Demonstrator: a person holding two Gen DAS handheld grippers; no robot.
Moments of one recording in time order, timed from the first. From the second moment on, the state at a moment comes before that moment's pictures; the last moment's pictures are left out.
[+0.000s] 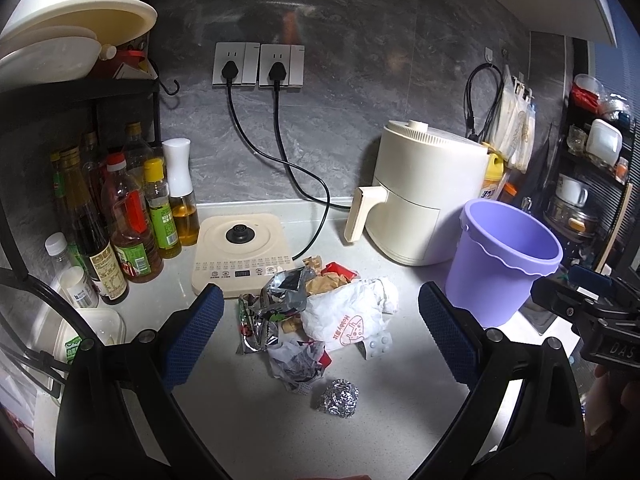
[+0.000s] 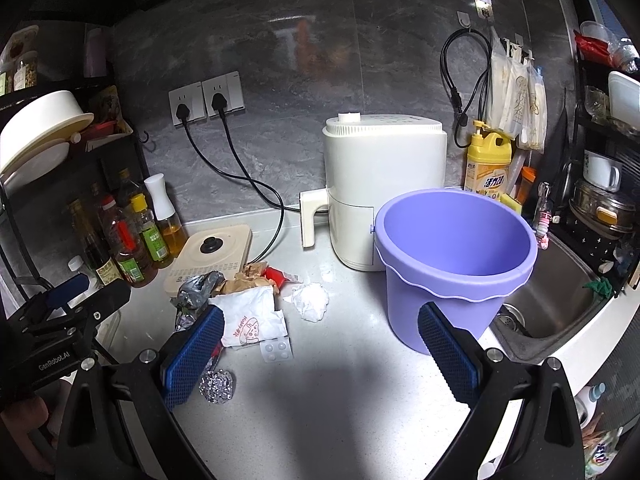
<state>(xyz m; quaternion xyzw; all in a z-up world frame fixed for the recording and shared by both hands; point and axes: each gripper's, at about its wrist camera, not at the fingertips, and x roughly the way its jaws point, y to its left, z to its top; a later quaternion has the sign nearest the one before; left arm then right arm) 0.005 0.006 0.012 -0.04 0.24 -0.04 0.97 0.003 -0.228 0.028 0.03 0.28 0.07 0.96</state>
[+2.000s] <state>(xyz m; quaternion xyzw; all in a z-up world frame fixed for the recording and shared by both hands) 0.036 0.015 -0.085 -0.08 0.34 -0.04 0.94 0.023 -0.223 -0.033 0.00 0.36 0.07 0.93</state>
